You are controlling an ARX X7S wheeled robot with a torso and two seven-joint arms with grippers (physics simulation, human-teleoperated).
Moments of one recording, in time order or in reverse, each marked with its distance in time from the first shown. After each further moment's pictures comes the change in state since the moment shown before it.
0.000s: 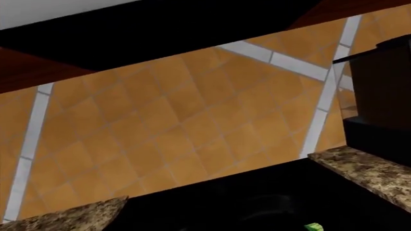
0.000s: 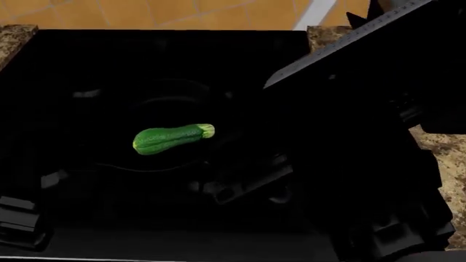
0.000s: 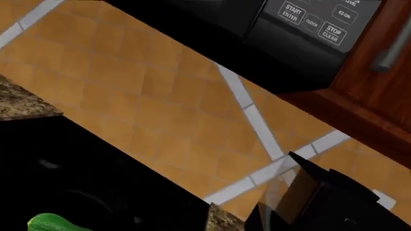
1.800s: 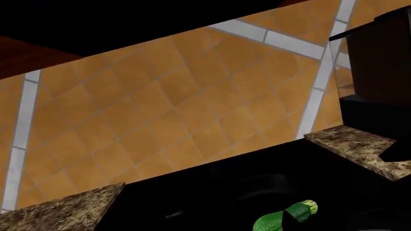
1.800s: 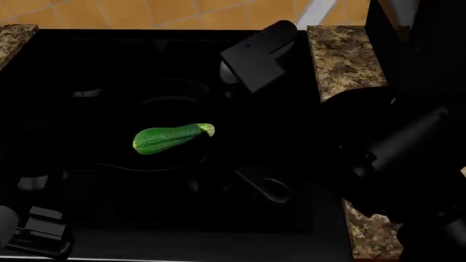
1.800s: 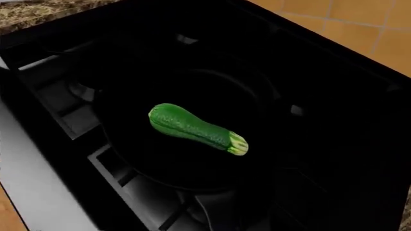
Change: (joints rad) left arm 0.007 -0.074 0.175 -0.078 -0.007 0.103 -0.122; right arm 0.059 -0.211 -0.594 0.962 -0.845 -0.347 -1.310
